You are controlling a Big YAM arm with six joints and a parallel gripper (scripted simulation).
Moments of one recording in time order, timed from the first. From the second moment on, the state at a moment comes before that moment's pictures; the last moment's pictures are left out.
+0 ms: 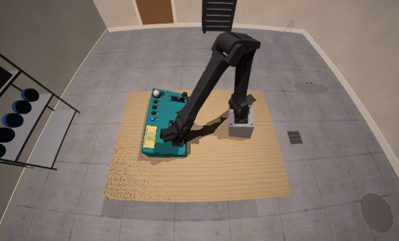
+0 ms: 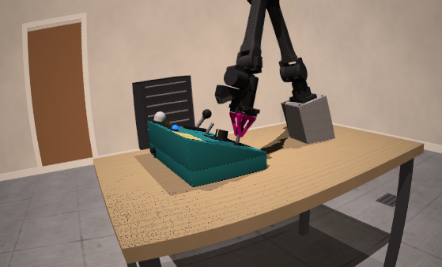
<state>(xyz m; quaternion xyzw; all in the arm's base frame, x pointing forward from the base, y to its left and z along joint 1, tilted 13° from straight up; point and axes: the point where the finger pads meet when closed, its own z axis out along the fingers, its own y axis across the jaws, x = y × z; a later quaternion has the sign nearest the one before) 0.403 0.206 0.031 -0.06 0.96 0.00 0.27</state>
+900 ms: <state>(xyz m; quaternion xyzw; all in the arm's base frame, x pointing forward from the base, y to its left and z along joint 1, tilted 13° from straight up) 0.402 0.207 0.035 -0.06 0.96 0.00 0.27</state>
